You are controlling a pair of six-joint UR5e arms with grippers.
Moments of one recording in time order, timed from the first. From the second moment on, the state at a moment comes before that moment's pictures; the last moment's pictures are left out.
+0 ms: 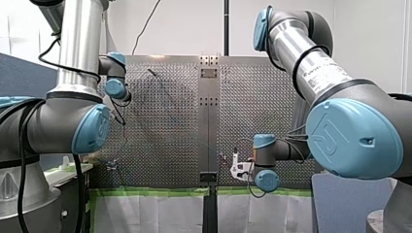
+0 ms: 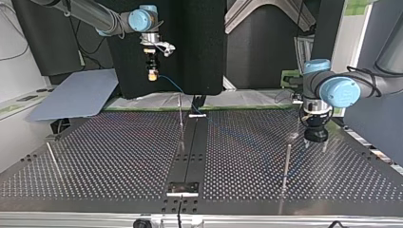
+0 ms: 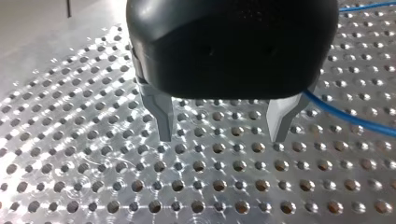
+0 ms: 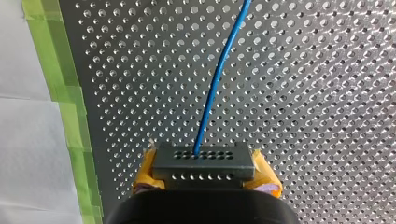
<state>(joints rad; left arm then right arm) 0.17 -1.77 -1.83 -2.69 -1.58 -2.39 2.09 -0.73 2.02 -1.23 1.72 1.62</state>
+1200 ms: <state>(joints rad) 0.11 -1.68 -1.89 -2.71 -1.45 -2.40 2.09 -0.73 2.02 -1.22 1.72 1.61</state>
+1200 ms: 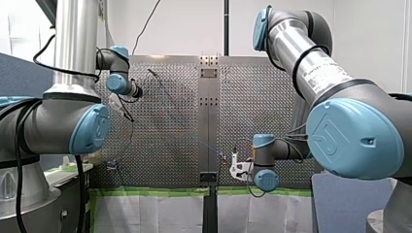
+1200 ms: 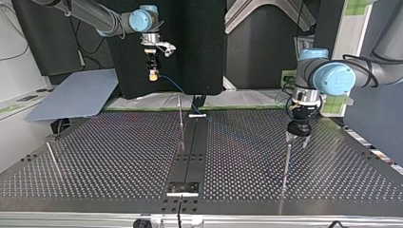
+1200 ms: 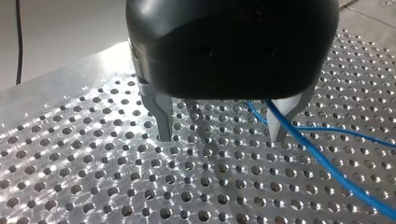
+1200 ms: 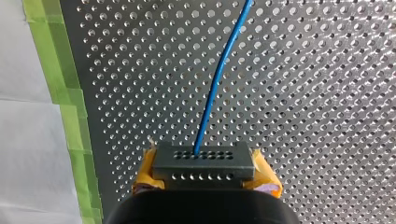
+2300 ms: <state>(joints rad) 0.11 -1.40 -1.91 -2.90 -1.48 -2.25 2.09 -0.73 2.01 -1.21 1.72 1.61</state>
